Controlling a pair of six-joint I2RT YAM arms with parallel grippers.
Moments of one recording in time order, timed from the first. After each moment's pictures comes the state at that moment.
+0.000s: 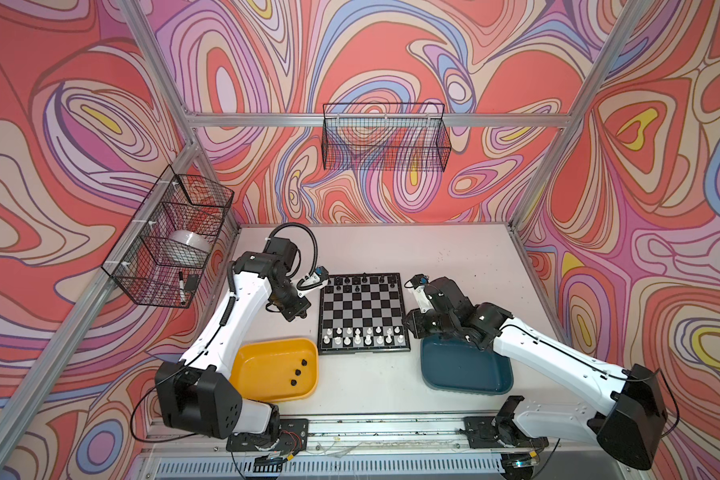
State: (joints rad) left arm -0.21 1.46 1.41 -1.32 0.17 0.65; right arm 0.73 1.23 0.94 -0.55 -0.12 0.46
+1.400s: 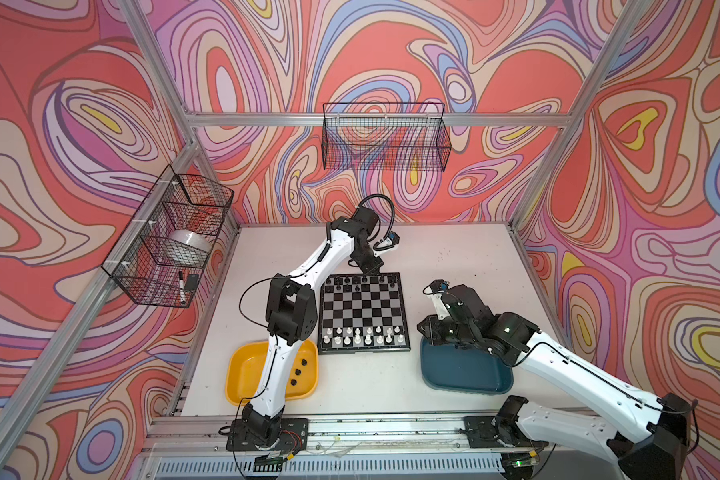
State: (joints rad) left arm -0.50 2.28 2.20 -1.13 0.24 0.51; right arm 0.73 1.05 0.90 -0.70 -0.05 0.56
